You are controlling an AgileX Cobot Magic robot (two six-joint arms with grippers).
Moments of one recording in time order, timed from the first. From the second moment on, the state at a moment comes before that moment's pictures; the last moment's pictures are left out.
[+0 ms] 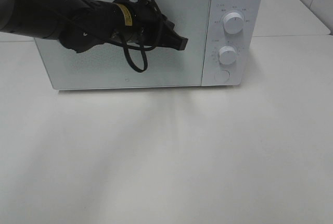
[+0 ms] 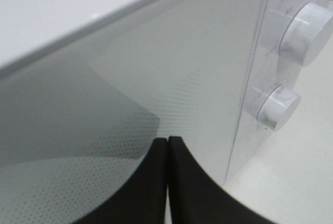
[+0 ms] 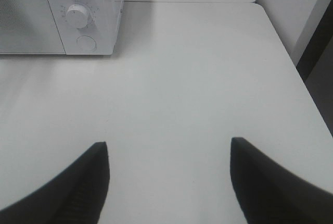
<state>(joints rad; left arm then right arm) -0.63 2.00 -1.30 0.24 -0.19 -0.14 0.05 0.00 -0.50 -0.02 1.00 0.03</state>
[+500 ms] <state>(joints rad) -0.70 1.88 -1.35 0.14 0.28 -0.16 0.05 0.00 -0.50 -0.02 1.00 0.03</state>
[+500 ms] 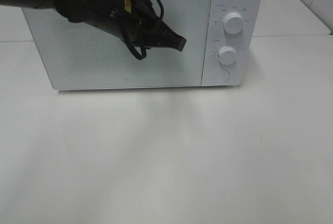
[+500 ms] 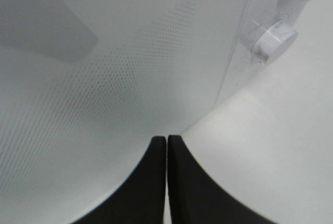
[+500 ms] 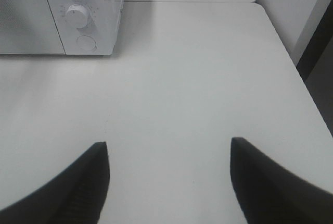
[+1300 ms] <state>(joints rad) -0.49 1.58 -1.35 0.06 1.07 -0.20 0.05 0.00 -0.50 -0.02 1.00 0.03</state>
